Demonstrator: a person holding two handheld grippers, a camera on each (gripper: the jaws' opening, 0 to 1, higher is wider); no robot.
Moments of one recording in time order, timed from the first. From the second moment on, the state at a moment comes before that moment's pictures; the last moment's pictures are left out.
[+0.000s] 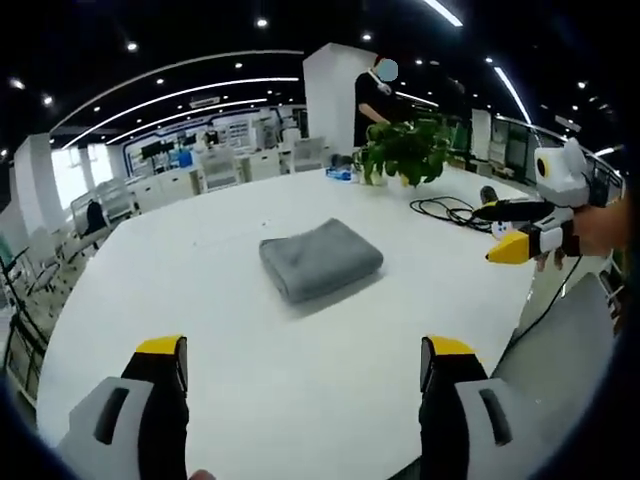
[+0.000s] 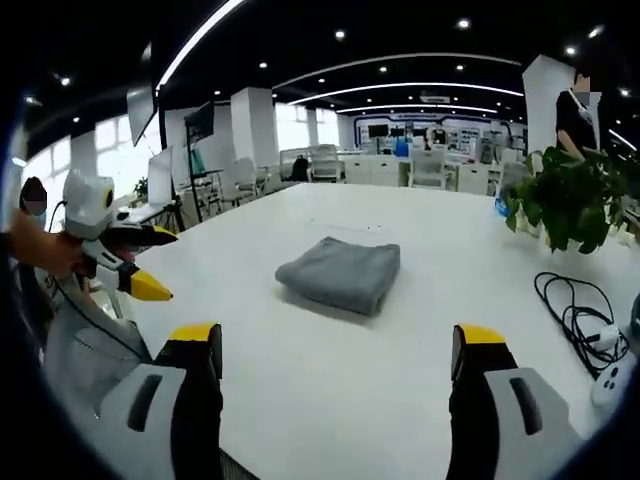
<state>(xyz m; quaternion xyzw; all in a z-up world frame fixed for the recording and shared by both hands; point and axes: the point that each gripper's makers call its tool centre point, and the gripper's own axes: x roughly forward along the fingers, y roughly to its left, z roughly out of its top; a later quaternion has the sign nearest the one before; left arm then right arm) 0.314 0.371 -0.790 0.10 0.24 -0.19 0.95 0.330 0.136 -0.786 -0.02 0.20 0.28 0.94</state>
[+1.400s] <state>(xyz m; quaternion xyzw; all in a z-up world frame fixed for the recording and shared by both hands) 0.288 0.388 -0.806 0.09 0.21 -0.17 0.96 0.300 0.151 -0.815 -0.11 0.19 0.29 0.93</state>
